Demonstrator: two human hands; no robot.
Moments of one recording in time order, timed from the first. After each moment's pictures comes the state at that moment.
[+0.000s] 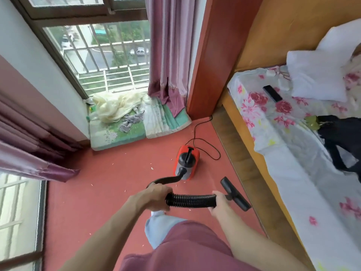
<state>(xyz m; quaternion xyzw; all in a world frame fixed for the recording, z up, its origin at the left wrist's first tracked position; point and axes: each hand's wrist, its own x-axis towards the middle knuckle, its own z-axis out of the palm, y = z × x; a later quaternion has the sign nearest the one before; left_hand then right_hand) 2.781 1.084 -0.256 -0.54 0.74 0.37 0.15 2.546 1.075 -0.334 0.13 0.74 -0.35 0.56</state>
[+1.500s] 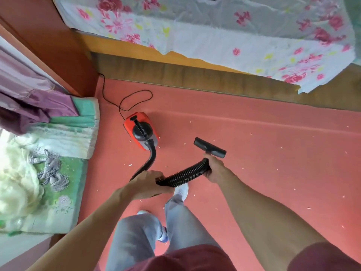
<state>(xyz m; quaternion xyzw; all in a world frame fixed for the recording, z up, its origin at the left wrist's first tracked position) 2.880 0.970 -0.333 -0.22 0.81 0.40 0.37 2.722 1.162 -0.400 0.43 0.63 -0.51 0.39</state>
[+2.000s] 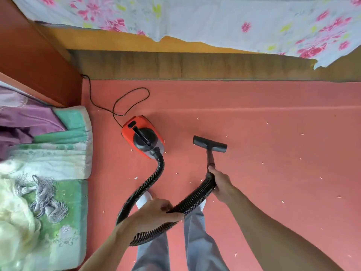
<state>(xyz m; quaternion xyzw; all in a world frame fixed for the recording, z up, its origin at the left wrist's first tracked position) 2.871 0.900 -0.458 -0.20 0.72 0.48 0.46 2.733 1.108 -0.549 0.47 0.60 -0.53 0.38</state>
